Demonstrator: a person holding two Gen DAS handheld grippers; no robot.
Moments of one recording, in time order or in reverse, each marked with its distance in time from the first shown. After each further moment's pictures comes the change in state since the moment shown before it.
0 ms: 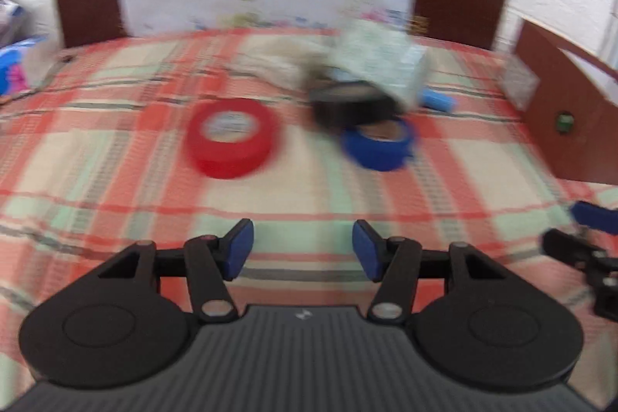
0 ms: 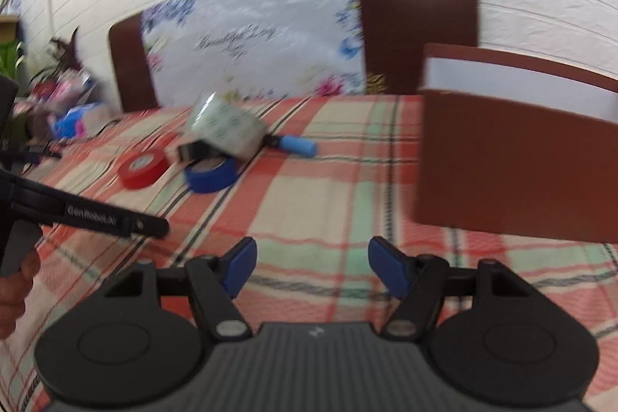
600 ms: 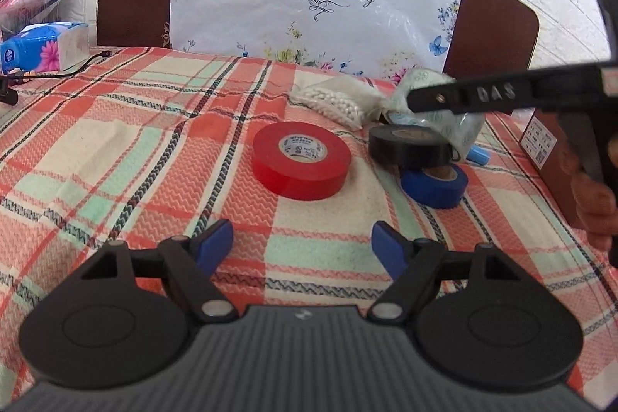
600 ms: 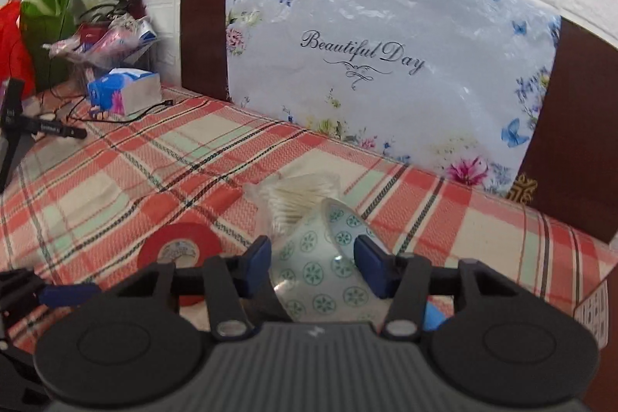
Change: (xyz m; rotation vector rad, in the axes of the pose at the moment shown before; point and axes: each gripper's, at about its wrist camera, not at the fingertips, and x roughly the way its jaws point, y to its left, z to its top) left arm 0.004 0.043 -0.018 -0.143 -0.169 -0.084; right arm 0.114 0.084 0.124 -0.327 0.016 0.131
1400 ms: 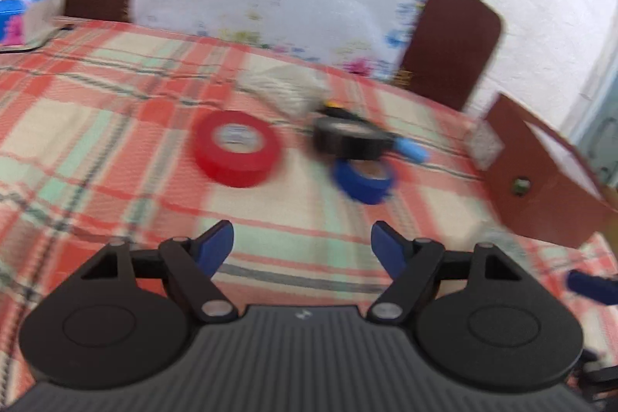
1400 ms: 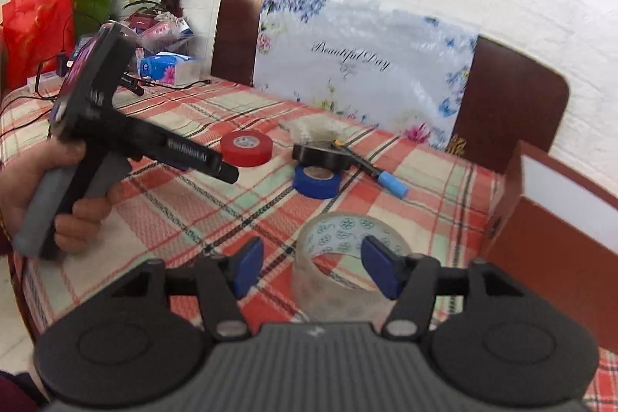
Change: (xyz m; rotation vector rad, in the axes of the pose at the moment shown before) left arm -0.019 -0.027 0.019 -0.037 0.110 -0.192; right arm -0.186 0.047 -0.130 -0.016 -0.068 -0.116
